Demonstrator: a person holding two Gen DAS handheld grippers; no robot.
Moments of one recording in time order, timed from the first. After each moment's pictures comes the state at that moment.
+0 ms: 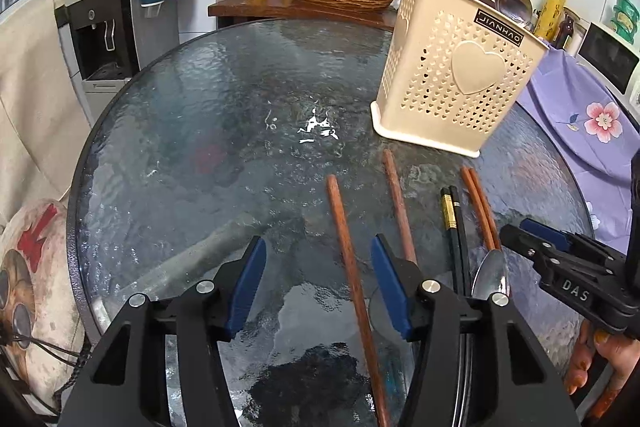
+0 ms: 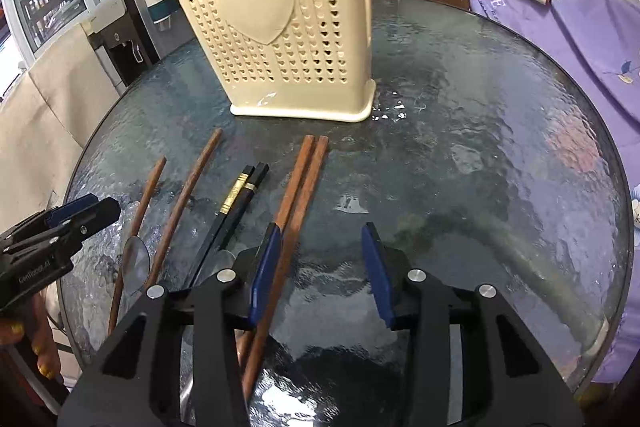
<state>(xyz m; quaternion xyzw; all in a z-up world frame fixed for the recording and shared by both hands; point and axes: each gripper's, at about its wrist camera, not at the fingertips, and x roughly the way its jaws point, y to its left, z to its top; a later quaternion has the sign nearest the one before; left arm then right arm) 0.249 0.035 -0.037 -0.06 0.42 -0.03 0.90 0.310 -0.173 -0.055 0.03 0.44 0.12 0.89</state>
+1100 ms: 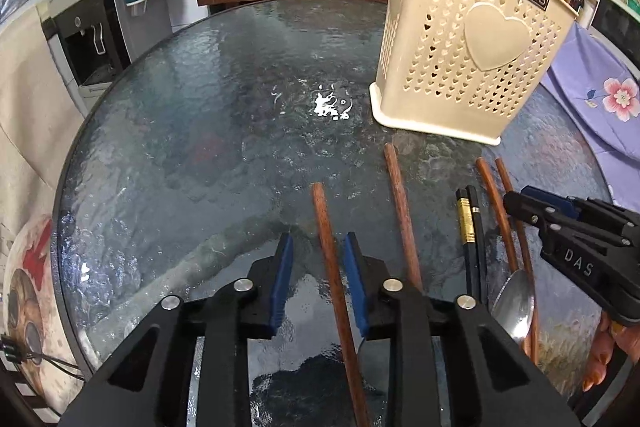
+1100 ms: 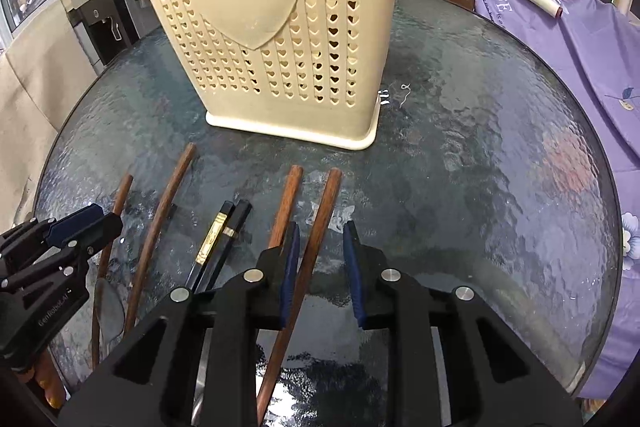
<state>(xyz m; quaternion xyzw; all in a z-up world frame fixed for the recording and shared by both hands) 0.288 0.016 -0.052 -0.02 0.46 -0.01 0.89 0.356 -0.153 -0.057 -0.01 0.47 0.09 0.88</state>
